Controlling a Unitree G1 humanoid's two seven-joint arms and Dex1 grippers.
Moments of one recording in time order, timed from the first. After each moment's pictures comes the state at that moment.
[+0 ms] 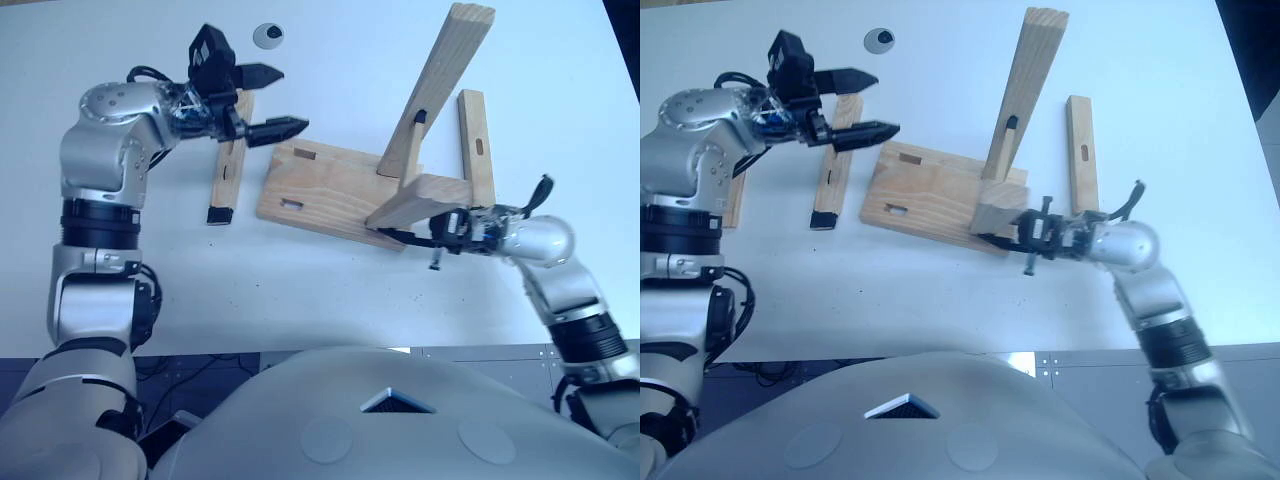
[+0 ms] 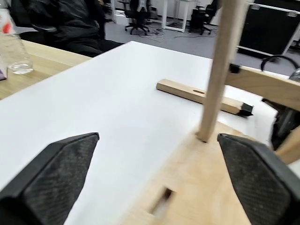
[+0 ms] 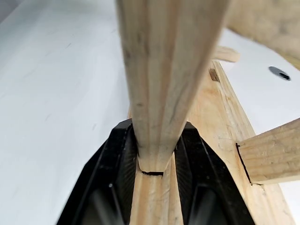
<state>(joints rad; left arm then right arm) -0.55 0.53 -0.12 0.32 -0.38 0.41 -1.06 0.03 -0.72 0.27 -0.06 0.21 -0.21 1.07</state>
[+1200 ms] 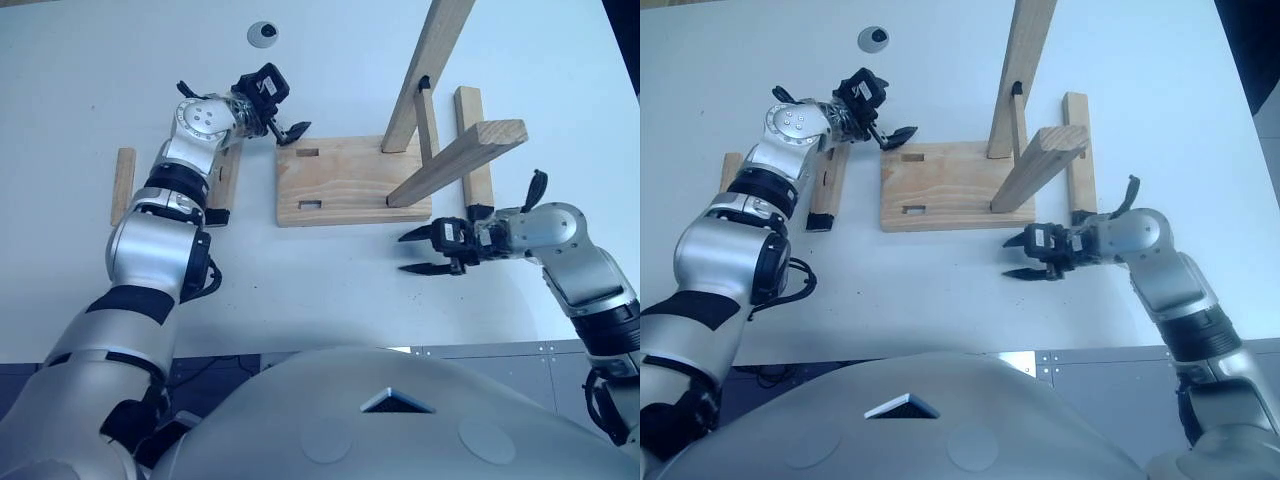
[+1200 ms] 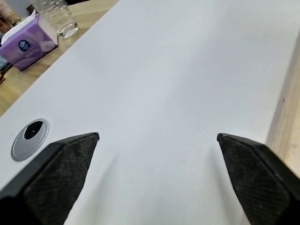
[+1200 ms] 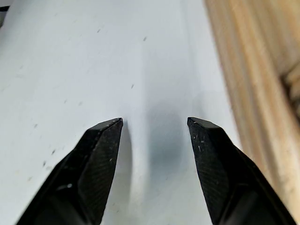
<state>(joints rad) -0.78 0.32 -0.22 1.19 0.15 -0.35 -0.75 -0.08 -0.75 0.37 -0.26 0.06 0.35 1.15</state>
